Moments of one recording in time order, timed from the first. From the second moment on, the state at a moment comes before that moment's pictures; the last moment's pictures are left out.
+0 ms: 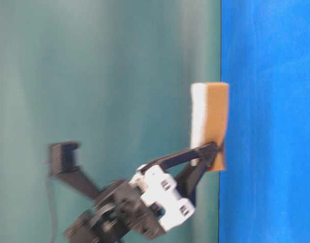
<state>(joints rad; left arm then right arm) 0.17 -0.02 0.59 -0.02 0.13 0.17 -0.08 -0.82 1.13 0.00 -0.20 -0.01</state>
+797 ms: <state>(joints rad) 0.04 -0.07 0.62 -0.03 0.13 0.03 -0.07 -0.67 1.02 0.00 -0.18 0.02</state>
